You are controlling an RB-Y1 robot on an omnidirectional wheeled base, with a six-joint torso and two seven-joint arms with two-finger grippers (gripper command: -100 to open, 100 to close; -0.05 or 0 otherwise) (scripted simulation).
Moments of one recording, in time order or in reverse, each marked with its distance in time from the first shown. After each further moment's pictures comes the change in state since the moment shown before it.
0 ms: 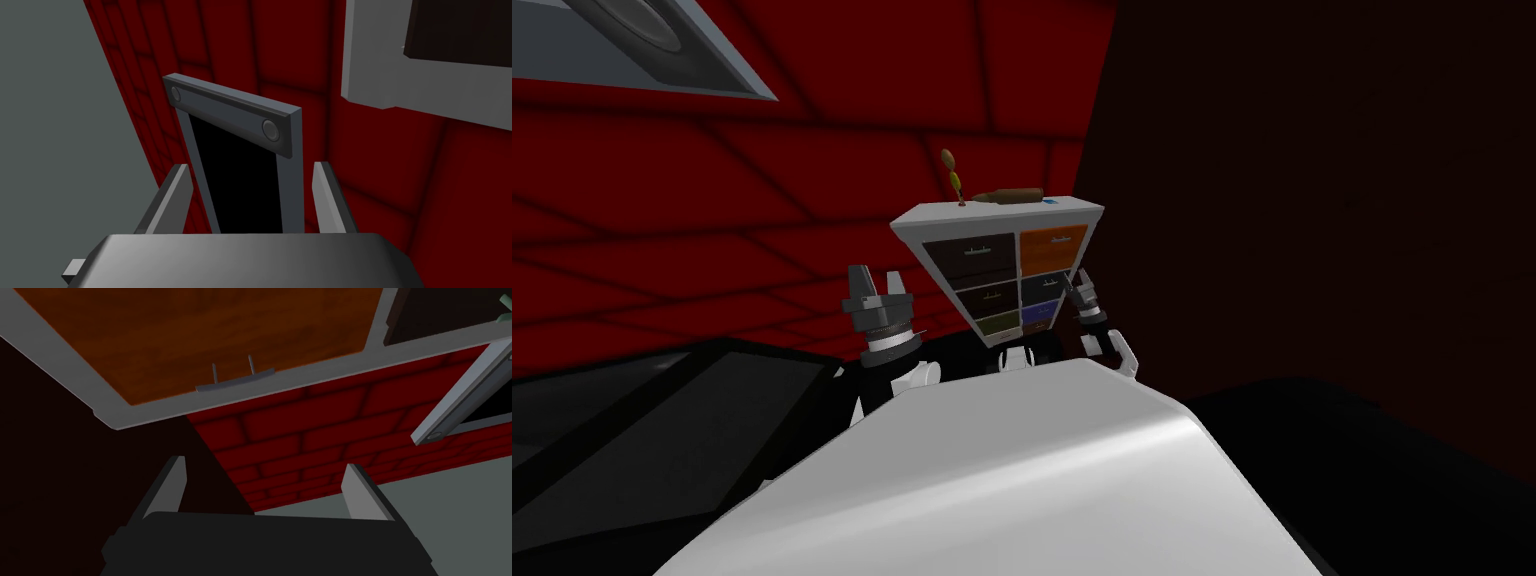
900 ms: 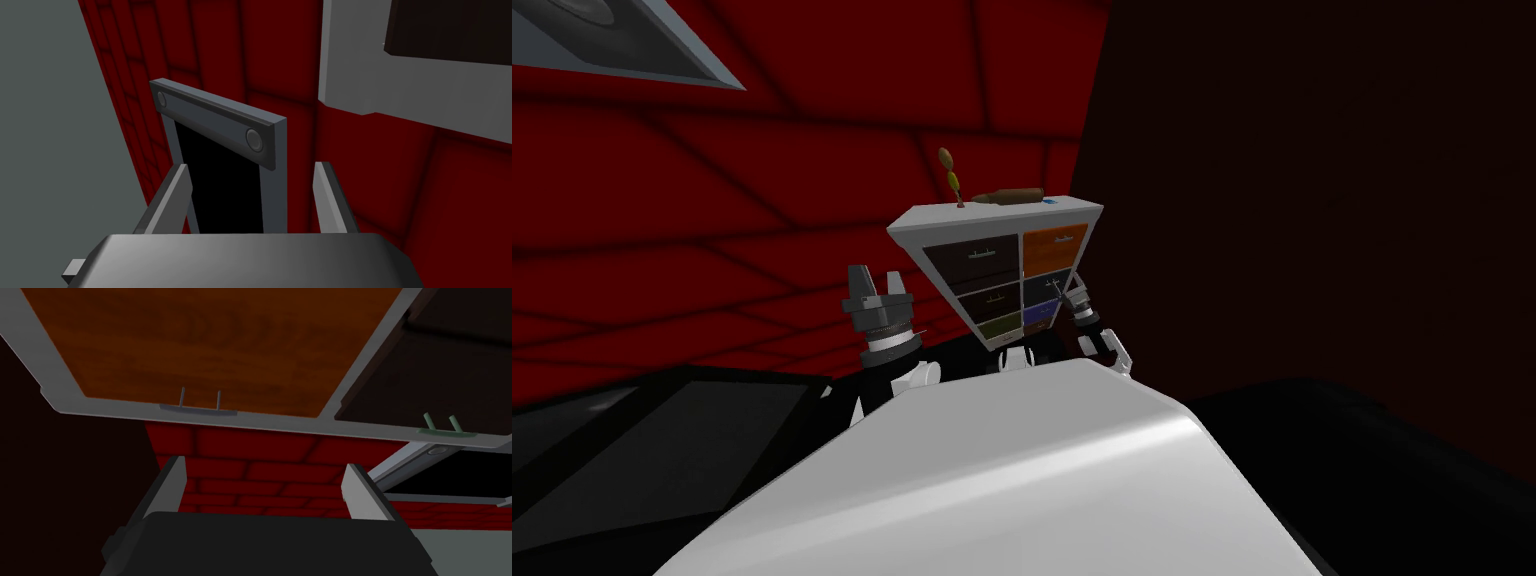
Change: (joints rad) left arm 0.000 0.000 0.000 0.000 0.000 0.000 0.000; right arm -0.037 -0.007 0.016 0.105 0.120 -0.051 0.245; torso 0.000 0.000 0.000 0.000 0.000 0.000
